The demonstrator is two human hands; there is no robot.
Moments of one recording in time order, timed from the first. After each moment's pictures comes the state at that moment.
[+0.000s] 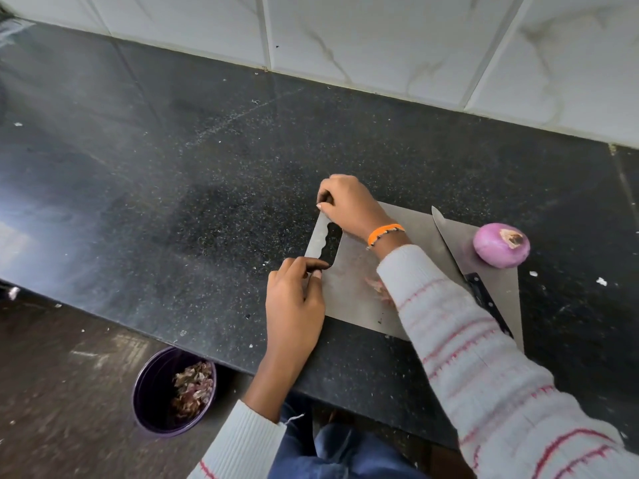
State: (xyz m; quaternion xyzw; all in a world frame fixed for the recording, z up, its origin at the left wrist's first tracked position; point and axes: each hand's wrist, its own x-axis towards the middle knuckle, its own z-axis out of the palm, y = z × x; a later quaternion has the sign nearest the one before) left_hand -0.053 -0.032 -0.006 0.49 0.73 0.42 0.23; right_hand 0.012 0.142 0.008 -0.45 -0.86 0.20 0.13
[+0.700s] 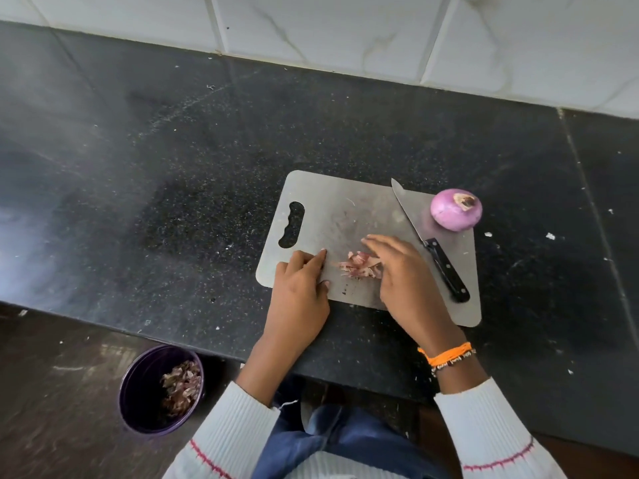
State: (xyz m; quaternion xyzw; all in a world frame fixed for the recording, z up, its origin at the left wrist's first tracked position) left_hand -0.016 -0.037 -0.025 0.64 0.68 0.28 0.21; right_hand 0.140 -0.002 0.004 -0.58 -0.77 0.19 0.18
